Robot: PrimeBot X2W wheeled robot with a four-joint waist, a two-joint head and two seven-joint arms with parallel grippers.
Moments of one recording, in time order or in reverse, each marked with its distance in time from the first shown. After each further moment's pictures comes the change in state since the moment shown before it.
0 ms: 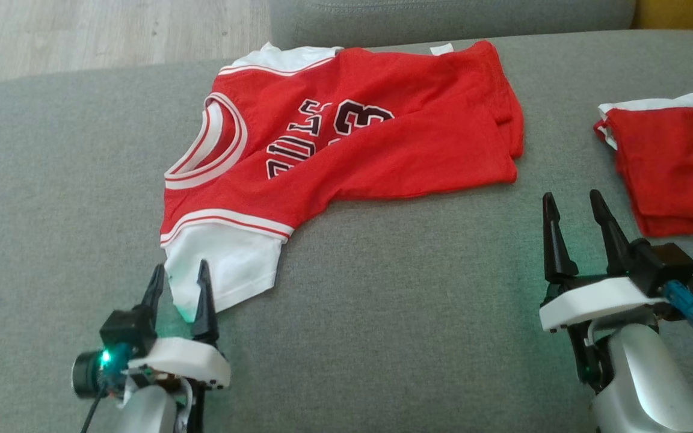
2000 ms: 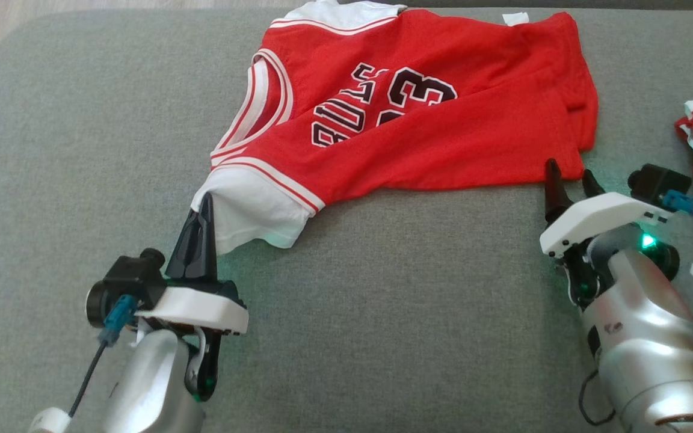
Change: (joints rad) left arm -0.115 0.006 -0.075 -0.079 -0.044 -0.052 -0.012; right arm -0.435 -0.002 -0.095 0.639 0.211 0.000 0.141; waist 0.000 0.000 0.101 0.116
